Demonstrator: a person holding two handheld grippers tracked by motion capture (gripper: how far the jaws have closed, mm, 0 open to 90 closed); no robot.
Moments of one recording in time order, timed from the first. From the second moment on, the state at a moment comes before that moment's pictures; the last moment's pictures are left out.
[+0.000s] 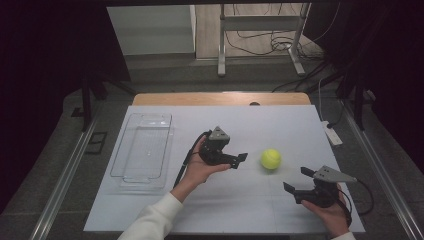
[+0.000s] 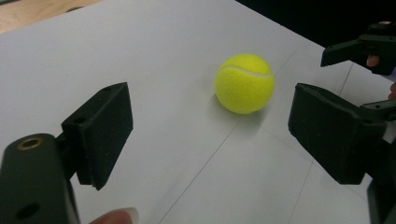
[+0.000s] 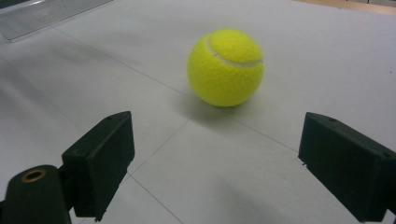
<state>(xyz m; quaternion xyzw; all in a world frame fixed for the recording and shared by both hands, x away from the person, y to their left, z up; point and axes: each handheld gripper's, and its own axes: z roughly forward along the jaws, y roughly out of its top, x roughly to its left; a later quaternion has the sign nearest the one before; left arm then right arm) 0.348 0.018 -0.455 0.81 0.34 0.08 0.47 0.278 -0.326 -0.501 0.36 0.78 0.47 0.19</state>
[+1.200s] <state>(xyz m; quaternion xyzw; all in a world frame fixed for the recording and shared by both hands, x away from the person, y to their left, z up) 0.374 -0.025 -0.462 0.82 0.33 0.06 0.46 0.279 -0.326 -0.503 0.36 0.79 0.46 0.19</state>
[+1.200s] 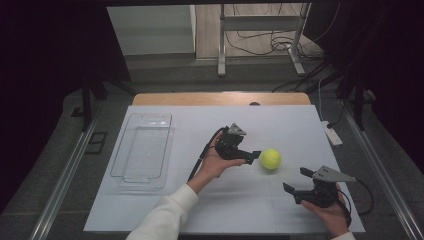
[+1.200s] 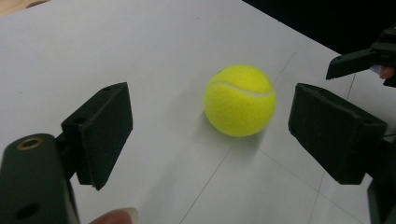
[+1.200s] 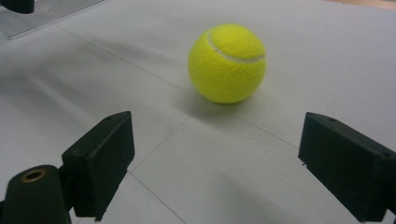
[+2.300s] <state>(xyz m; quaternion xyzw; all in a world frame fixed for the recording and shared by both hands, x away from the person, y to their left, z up) 0.387 -0.052 -0.469 0.83 0.33 0.04 0.44 0.279 -0.326 -0.503 0.36 0.79 0.46 0.19</state>
